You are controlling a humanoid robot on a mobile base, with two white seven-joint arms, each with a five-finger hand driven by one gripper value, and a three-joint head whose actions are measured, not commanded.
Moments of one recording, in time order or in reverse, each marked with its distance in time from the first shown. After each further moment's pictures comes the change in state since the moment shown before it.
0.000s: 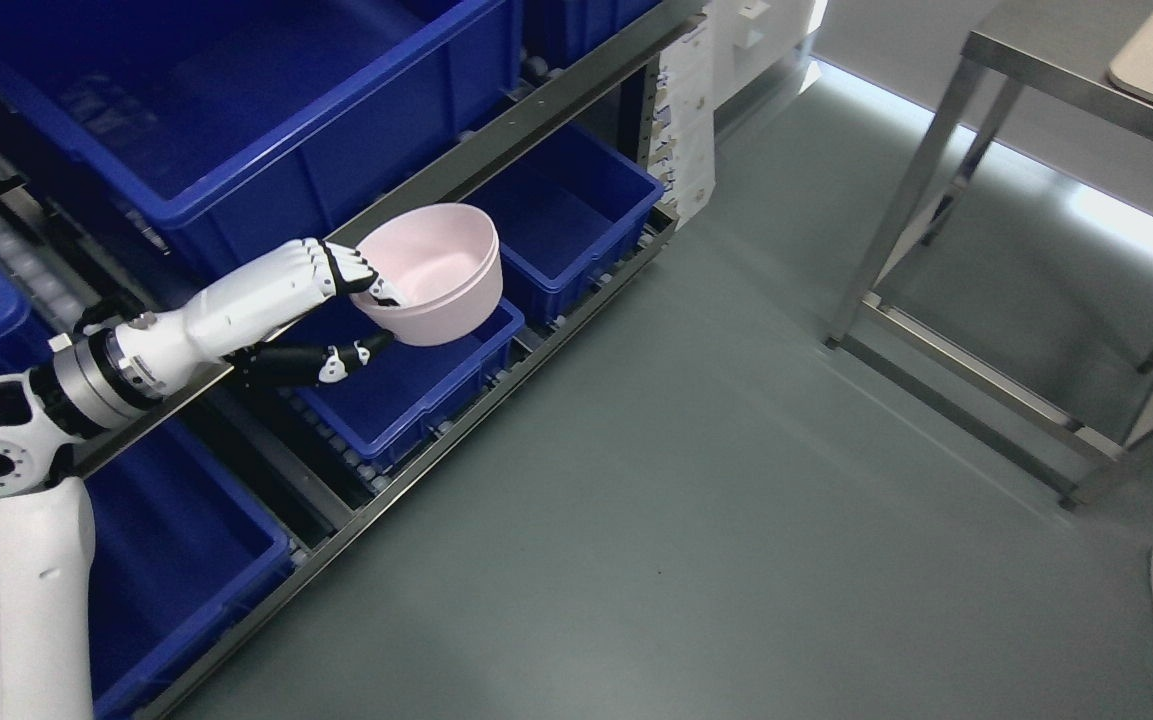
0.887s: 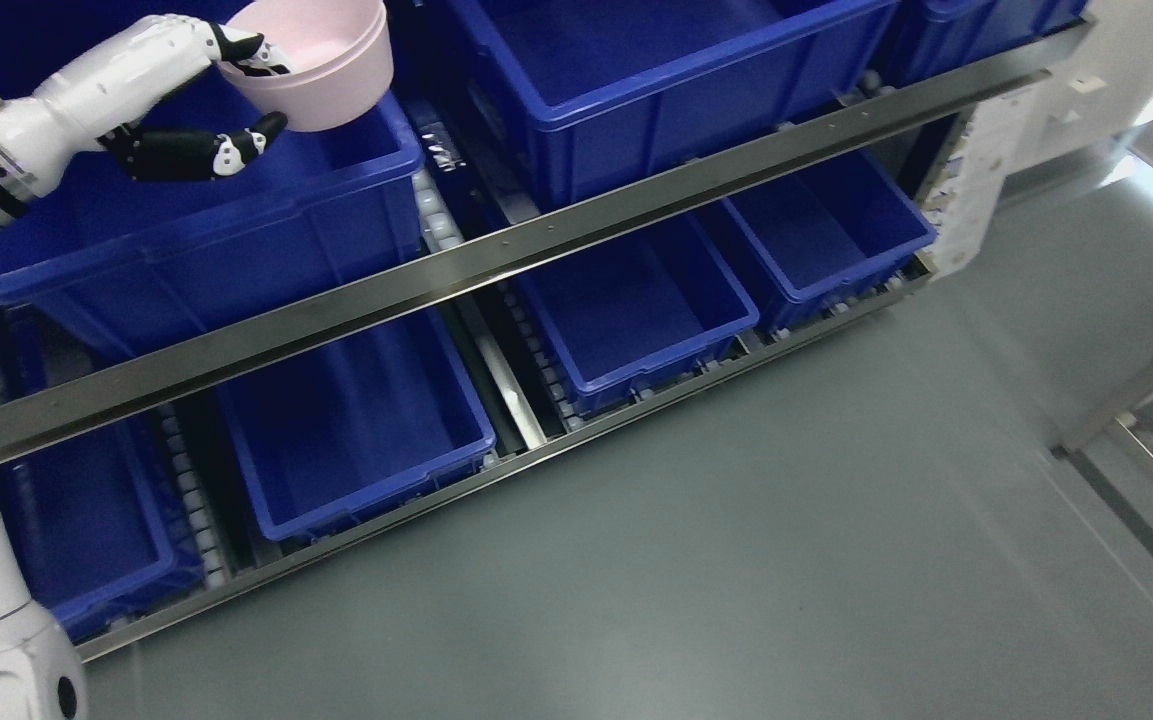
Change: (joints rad) left arm -0.282 0.121 0.057 0.046 -0.272 0.219 0.063; right arm 0.000 0.000 0.000 0.000 0.055 -0.004 0.000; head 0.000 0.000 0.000
